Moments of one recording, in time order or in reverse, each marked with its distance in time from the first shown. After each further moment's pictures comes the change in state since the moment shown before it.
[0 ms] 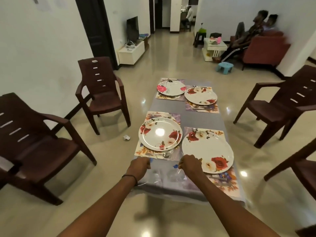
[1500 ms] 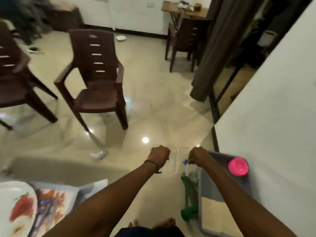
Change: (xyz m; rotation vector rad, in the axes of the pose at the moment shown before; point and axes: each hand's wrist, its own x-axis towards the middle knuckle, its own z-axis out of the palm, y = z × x) left_hand -0.243 0.502 0.354 0.472 -0.733 1.770; right_hand -0.550 0.325 -0.003 0.527 0.141 1.572
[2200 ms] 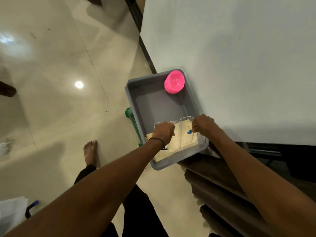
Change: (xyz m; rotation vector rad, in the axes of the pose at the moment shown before) left_hand 0.108 0.253 0.257 -0.141 -0.396 0.402; right_hand -0.011 0.336 0.147 0.009 -0.150 0.478
